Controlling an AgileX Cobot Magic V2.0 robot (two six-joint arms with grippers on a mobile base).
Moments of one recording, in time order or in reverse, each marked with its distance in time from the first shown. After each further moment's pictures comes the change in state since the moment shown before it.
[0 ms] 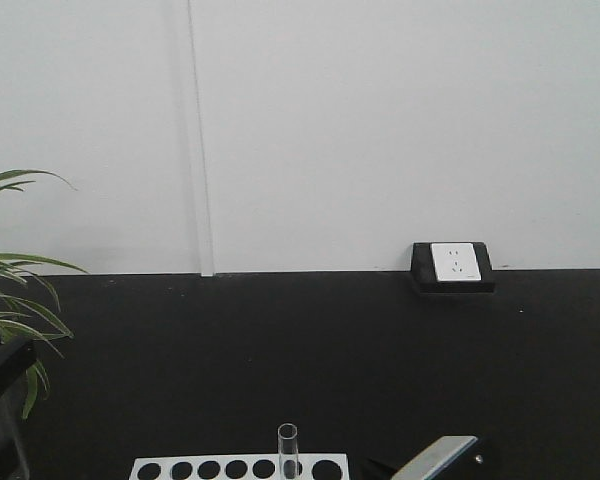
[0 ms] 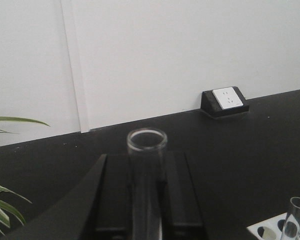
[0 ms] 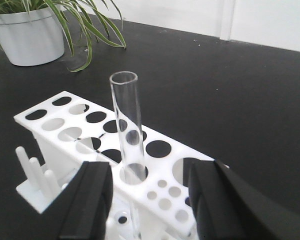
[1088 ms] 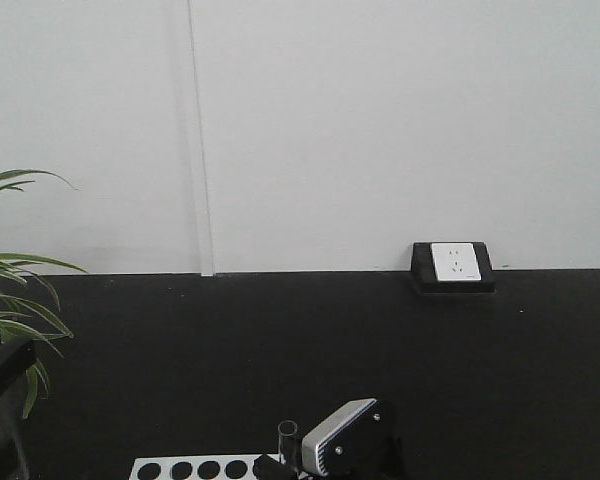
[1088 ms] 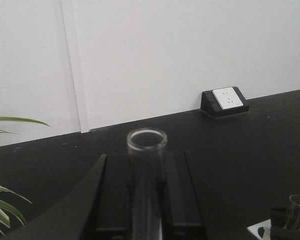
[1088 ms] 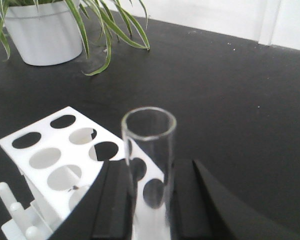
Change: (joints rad) left arm 0.000 0.000 0.000 0.000 0.000 0.000; right arm 0.000 0.296 -0.250 -0.130 -0.063 0.061
